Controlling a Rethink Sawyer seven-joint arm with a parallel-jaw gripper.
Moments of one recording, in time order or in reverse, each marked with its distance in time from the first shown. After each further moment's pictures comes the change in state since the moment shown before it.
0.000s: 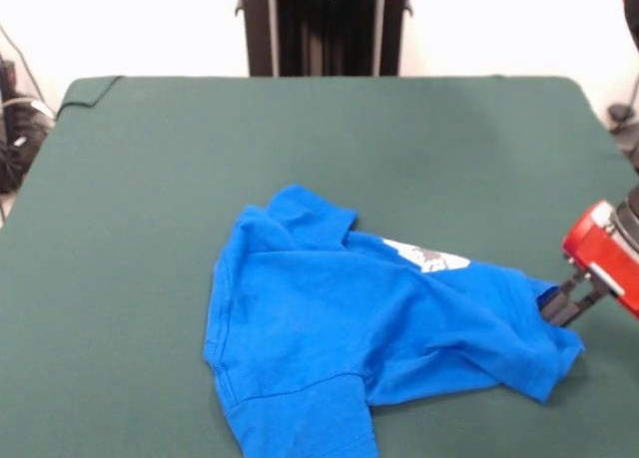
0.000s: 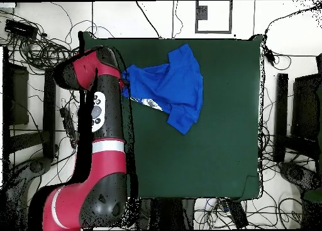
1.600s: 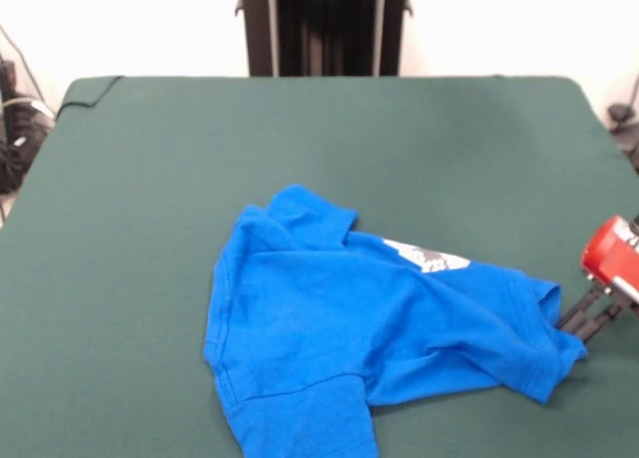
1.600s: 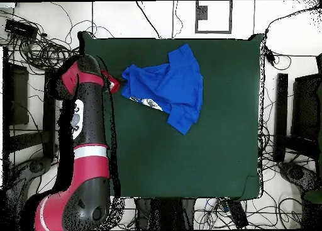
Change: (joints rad) arm 0.075 0.039 -0.077 0.000 -0.091 -0.126 0.000
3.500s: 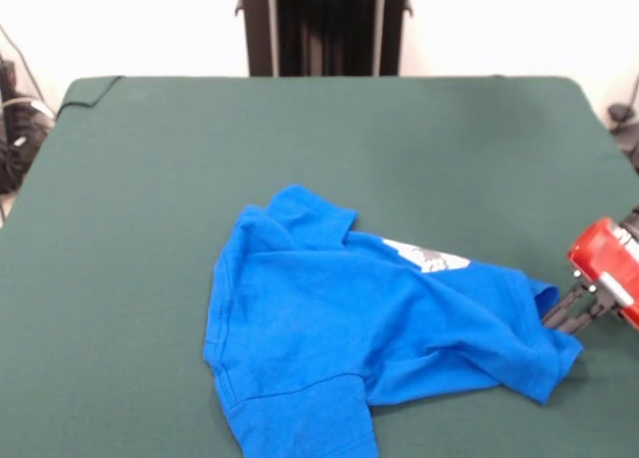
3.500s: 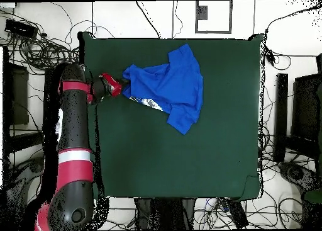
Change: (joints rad) arm 0.060 0.101 -0.181 -0.059 -0.096 0.028 0.145
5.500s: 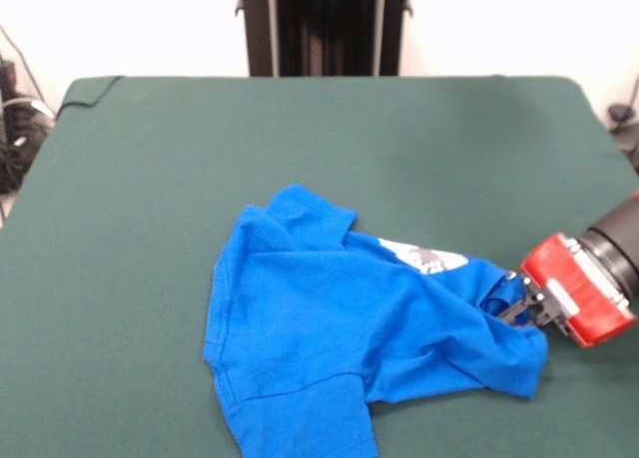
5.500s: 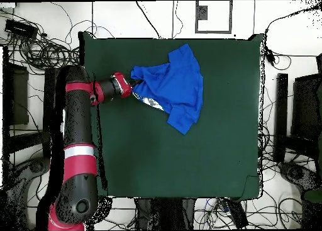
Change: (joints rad) arm -0.060 0.086 -0.082 -0.108 -0.045 0.103 0.351
